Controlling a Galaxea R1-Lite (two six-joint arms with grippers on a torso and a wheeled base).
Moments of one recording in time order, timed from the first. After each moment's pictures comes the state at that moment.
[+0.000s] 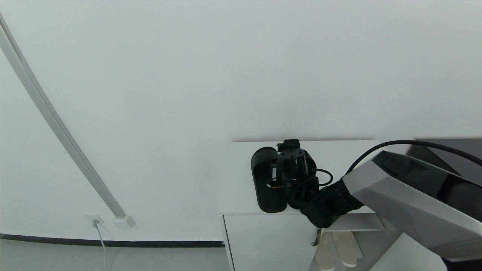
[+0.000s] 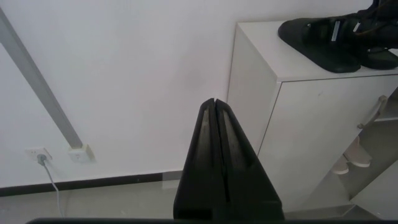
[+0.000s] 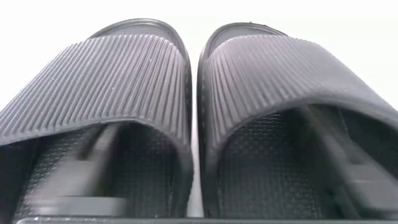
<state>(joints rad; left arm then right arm) 0.00 0.00 0.00 0.01 -0.06 0.01 0.68 2.39 -1.38 -0.80 -0.65 0.17</state>
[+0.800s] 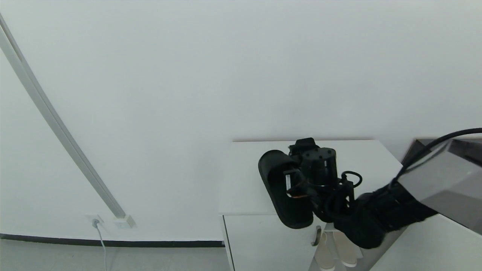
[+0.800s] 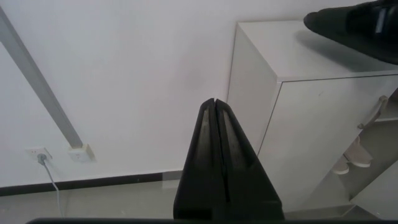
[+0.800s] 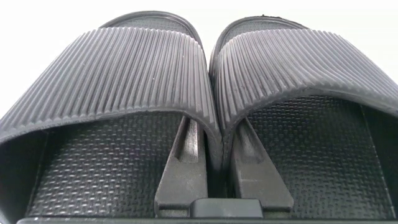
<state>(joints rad) 0.00 0.00 0.00 0.01 -0.07 0.01 0.72 2.09 -0.98 -0.86 -0.54 0.08</state>
